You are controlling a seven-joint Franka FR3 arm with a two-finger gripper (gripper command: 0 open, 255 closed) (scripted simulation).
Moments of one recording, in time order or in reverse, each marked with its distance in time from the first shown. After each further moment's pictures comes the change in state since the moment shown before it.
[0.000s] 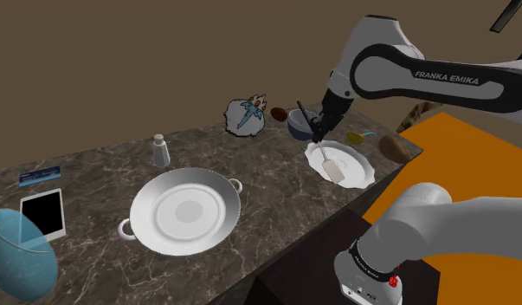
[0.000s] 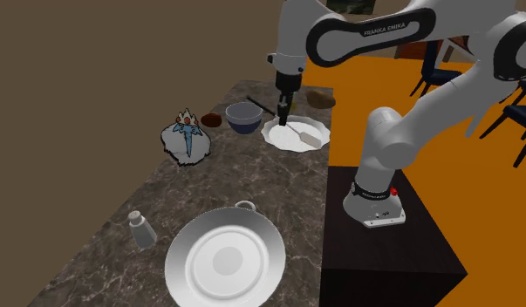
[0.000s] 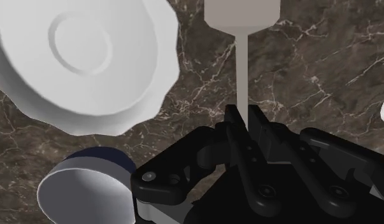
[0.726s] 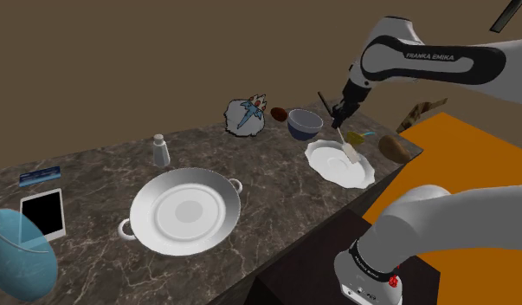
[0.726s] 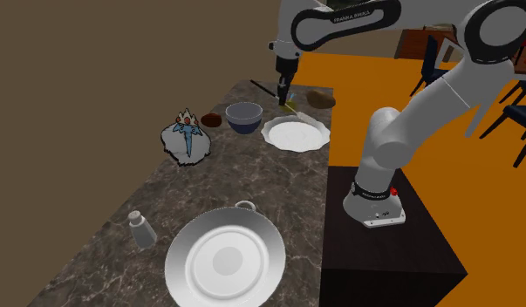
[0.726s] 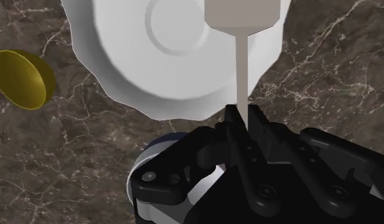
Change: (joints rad) arm -0.105 0.164 -0.245 0.127 -0.131 0.049 -0.269
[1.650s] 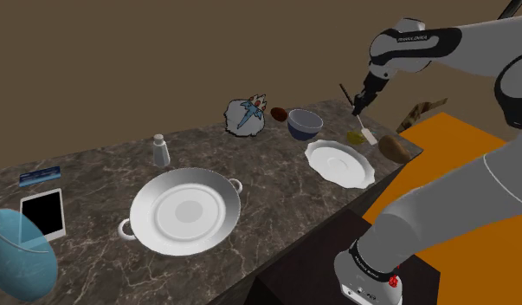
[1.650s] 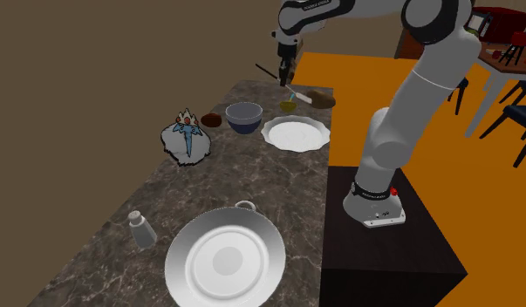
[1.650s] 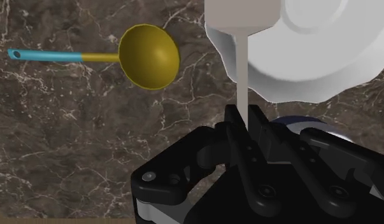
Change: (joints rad) arm -0.030 0.368 -0.303 0.341 0.032 0.042 -0.370
